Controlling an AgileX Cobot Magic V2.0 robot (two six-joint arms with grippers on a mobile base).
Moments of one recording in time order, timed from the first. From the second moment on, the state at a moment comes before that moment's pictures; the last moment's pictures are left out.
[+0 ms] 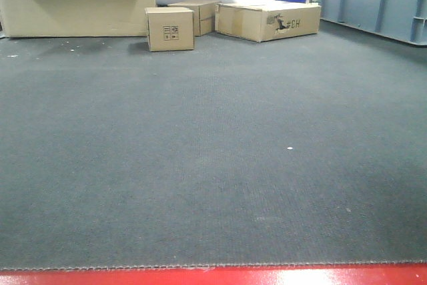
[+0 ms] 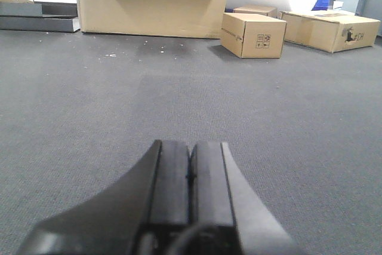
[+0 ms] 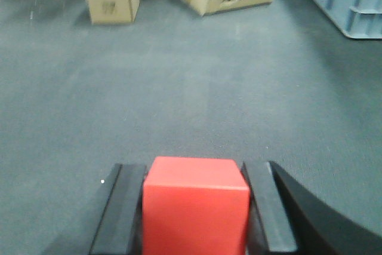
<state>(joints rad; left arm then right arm) -0.07 -0.01 0.03 -0.10 0.03 0.06 0.27 0.39 -0.64 -0.13 0.61 0.18</state>
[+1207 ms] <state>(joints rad) -0.07 -0.01 0.03 -0.10 0.03 0.06 0.58 1.83 -1.37 0.02 0.79 0.16</state>
